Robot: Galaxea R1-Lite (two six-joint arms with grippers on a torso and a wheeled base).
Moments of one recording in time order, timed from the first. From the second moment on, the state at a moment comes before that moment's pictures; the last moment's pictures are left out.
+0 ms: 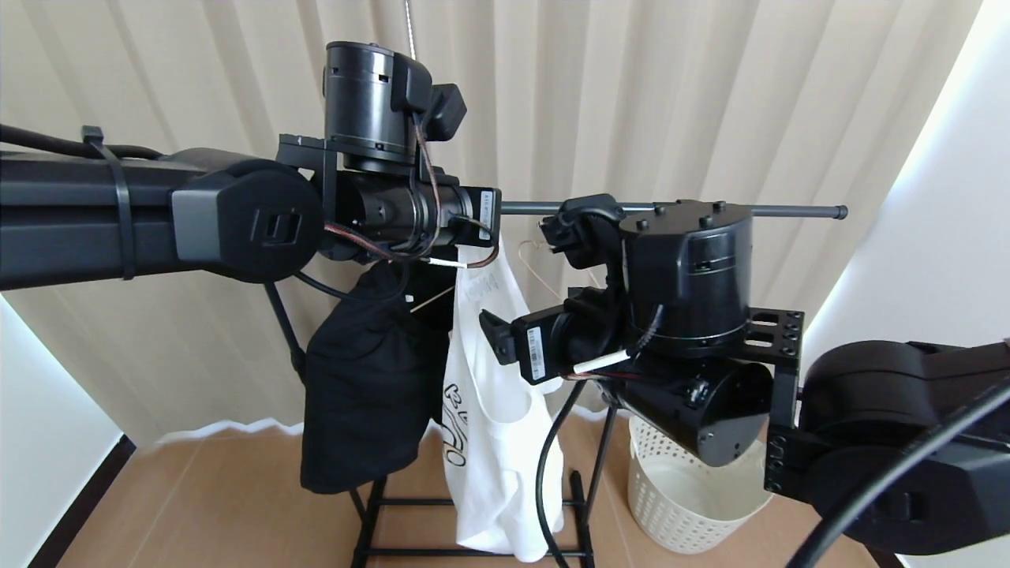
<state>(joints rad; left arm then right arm) -0.59 1.93 -1.65 0.01 0.11 -0.08 0.90 1.85 -1.14 -0.41 -0.45 0.17</state>
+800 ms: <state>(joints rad) -0.60 1.90 -1.62 0.01 0.11 -0.07 0.72 1.92 -1.08 -0.41 -0.38 0.09</state>
